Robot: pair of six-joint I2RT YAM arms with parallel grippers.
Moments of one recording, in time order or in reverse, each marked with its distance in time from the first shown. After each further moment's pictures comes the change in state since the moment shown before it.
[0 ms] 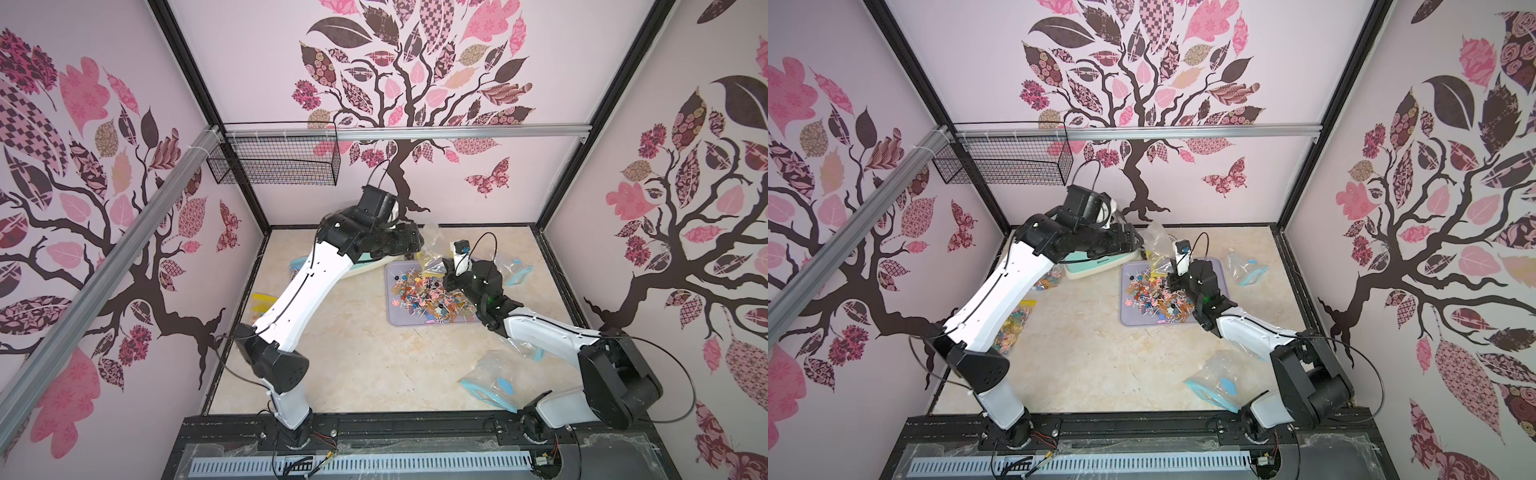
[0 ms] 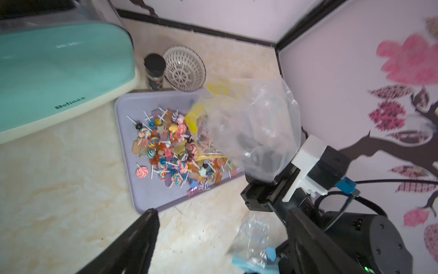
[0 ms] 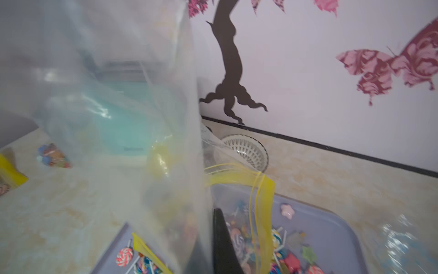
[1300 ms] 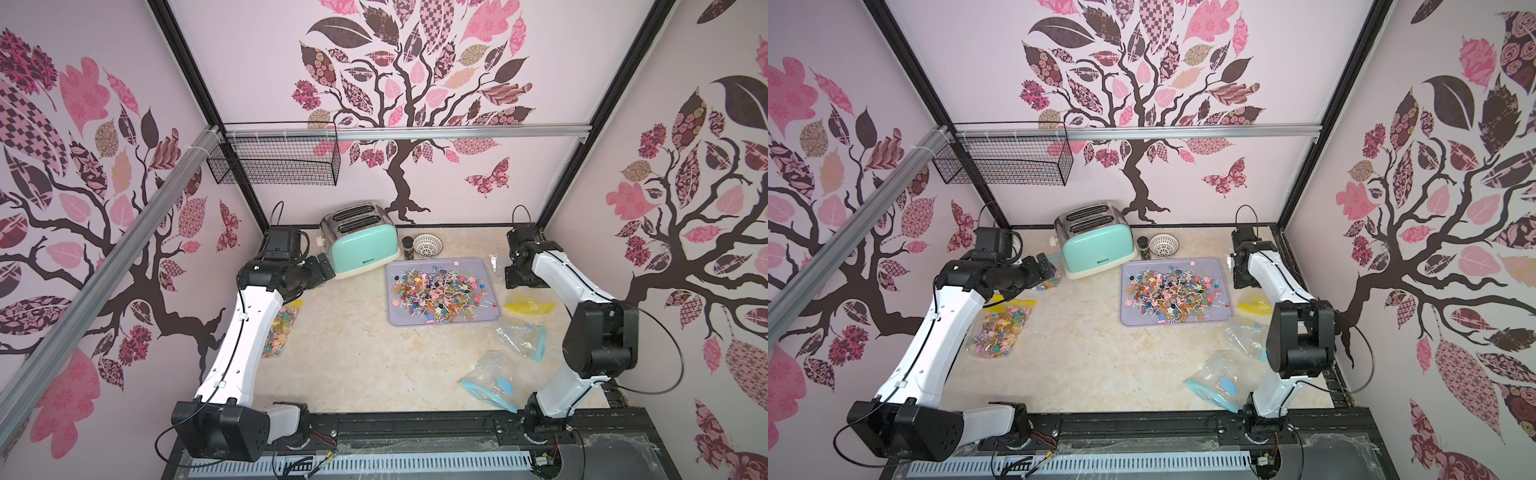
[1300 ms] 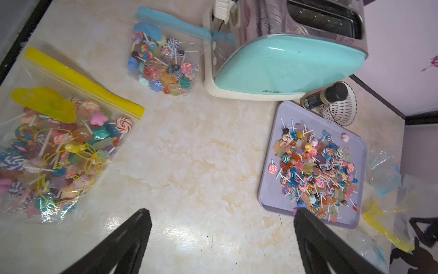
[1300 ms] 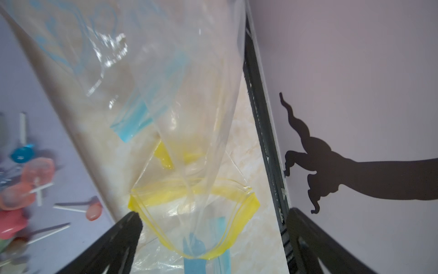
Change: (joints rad) left arm 0.525 -0.367 -0.608 0.006 -0.051 0.061; right arm -0.423 0.232 0.609 -1.324 0.388 0.149
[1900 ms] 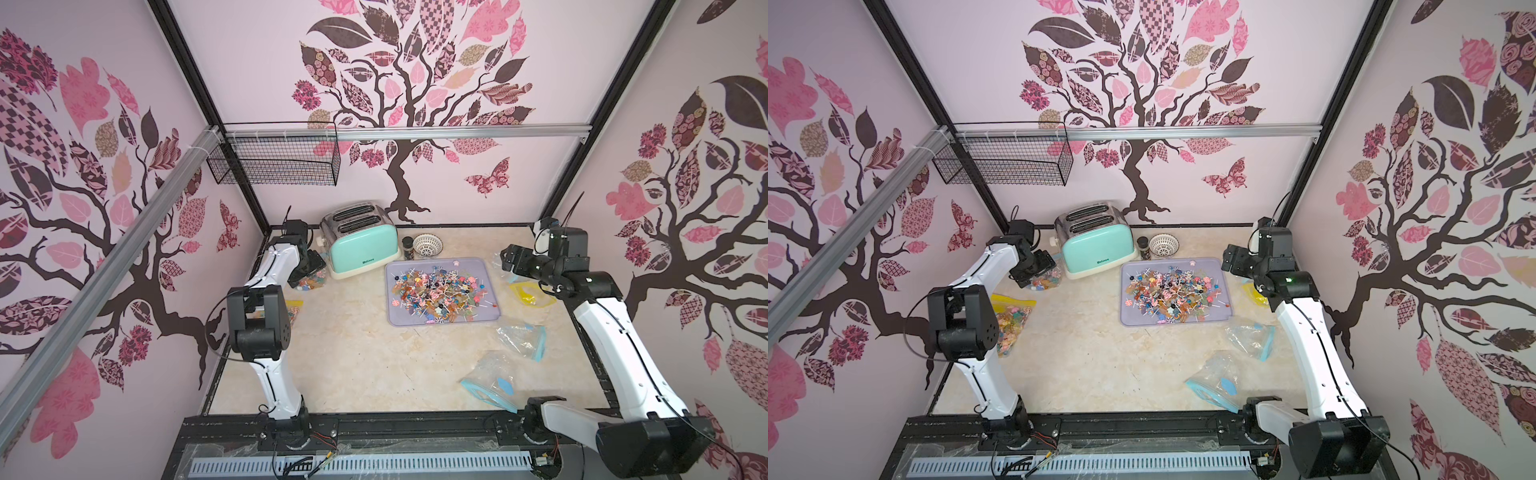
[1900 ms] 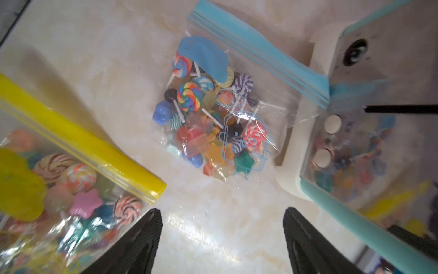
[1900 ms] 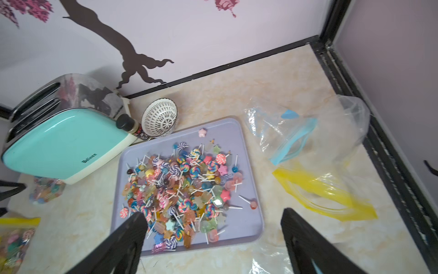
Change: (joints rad) left arm 0.105 0.669 0.206 0.201 -0.133 -0.056; right arm 0.018 -0.494 -0.176 0.272 -0.615 0.113
